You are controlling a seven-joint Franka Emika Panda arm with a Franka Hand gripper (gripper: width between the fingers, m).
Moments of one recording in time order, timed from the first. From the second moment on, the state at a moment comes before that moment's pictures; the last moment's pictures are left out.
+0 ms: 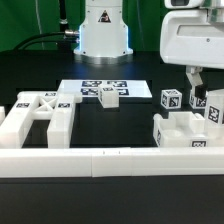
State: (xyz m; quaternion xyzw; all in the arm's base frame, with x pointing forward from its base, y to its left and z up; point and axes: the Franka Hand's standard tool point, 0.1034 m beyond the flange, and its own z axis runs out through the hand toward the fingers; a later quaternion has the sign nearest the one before) arm 0.626 0.121 0.078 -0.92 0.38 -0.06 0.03
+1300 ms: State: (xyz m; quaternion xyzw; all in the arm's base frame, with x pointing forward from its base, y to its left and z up) arm 0.627 0.116 0.076 -1.00 -0.04 -0.06 0.00
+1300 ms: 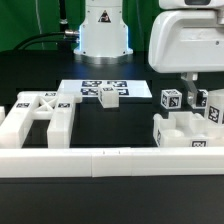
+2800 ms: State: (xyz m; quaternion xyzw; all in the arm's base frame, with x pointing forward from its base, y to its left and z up) arm 0.623 0.121 0.076 -0.85 0.52 -0.06 0.02
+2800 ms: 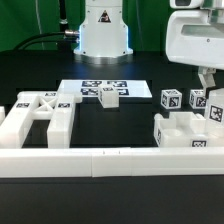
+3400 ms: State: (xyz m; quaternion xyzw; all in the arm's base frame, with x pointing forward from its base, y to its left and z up) arm 0.624 0.121 0.077 -0.87 0.49 -0.06 0.03
